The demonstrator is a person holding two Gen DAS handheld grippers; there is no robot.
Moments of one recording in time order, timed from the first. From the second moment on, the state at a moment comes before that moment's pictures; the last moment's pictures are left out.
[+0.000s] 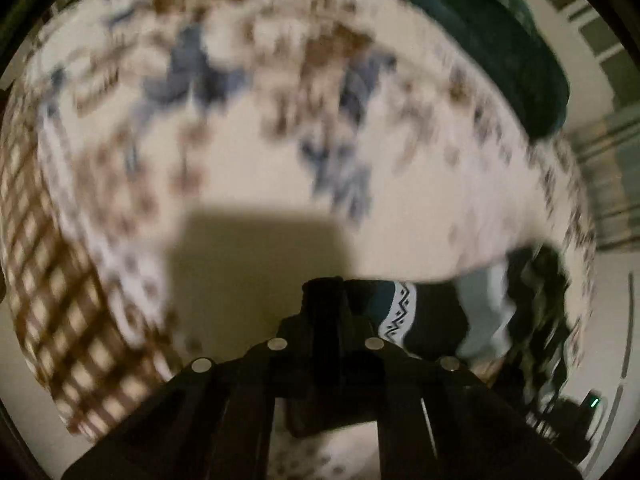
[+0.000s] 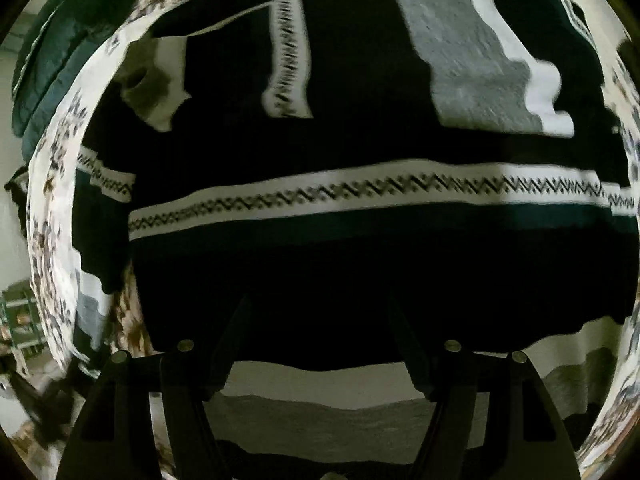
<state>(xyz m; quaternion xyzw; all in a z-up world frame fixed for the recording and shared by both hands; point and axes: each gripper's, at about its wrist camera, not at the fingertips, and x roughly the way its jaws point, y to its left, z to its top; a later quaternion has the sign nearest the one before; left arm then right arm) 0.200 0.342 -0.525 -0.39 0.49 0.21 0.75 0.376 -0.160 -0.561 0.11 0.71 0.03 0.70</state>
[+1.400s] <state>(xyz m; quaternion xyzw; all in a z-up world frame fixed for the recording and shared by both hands) 0.369 0.237 -0.454 -0.31 0.42 0.16 0.84 0.405 -0.253 -0.514 0.13 0.61 -0.09 0.77</state>
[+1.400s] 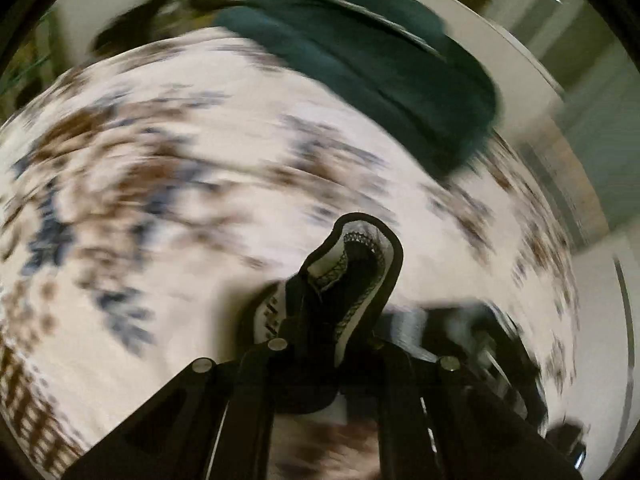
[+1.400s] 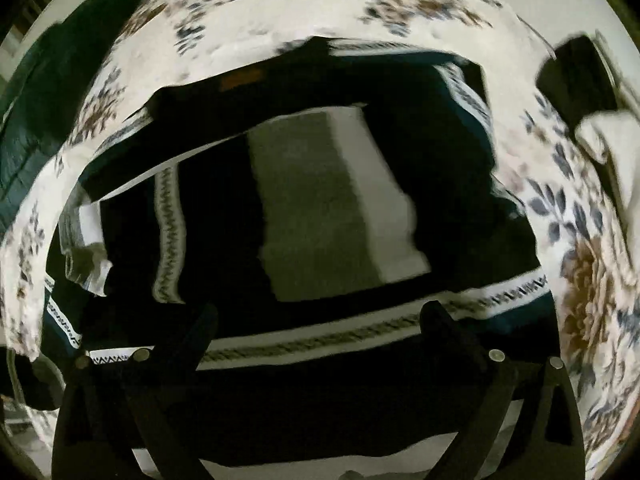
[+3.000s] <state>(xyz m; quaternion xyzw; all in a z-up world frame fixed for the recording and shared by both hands) 0.423 -0.005 -0.475 -0.05 0.51 0.15 0.85 0.492 -0.418 -0.485 0.17 0.59 -0.01 0.79</state>
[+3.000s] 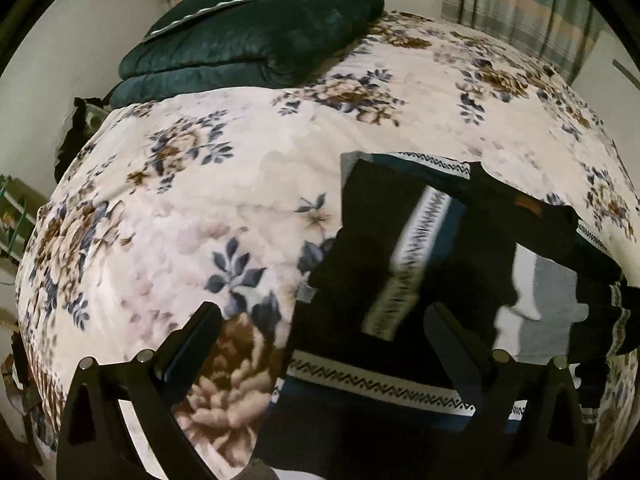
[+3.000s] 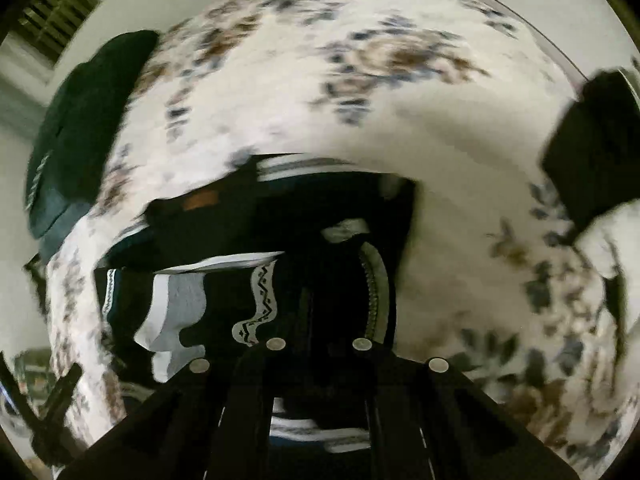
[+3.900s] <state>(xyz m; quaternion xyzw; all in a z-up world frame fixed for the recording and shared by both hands) 0.564 0.004 -0.544 0.04 0.57 0.11 0.81 0.556 -0.322 -0.553 -0.07 0.66 0.12 0.74</state>
